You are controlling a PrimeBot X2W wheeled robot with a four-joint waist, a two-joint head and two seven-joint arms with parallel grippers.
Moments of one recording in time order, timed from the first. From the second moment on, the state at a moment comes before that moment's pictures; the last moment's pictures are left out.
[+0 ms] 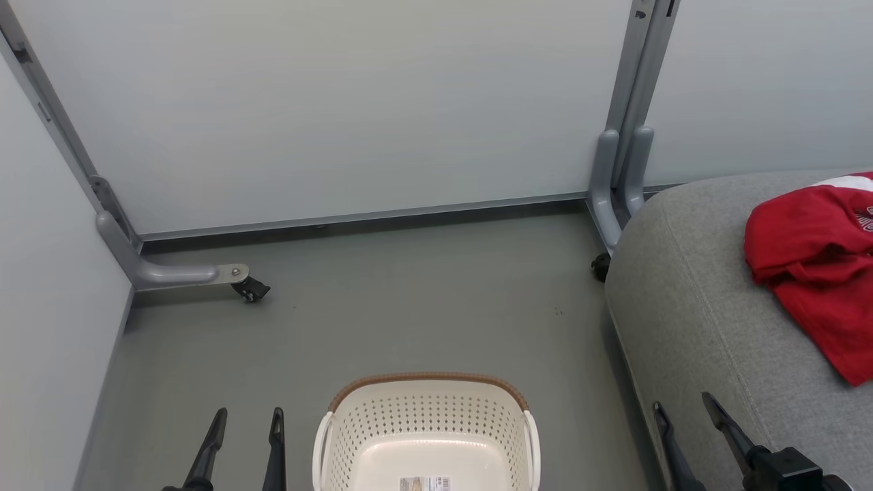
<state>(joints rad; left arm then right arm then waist) 0.23 0.05 -0.06 0.07 -0.13 -0.11 -0.26 0.21 -0.07 0.03 0.07 0.12 0.13 -0.26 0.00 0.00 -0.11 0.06</state>
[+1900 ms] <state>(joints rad) 0.12 0.06 -0.03 0.19 -0.75 -0.11 -0.14 0.10 -0.06 0.00 0.17 0.74 0.13 -0.13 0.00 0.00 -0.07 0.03</state>
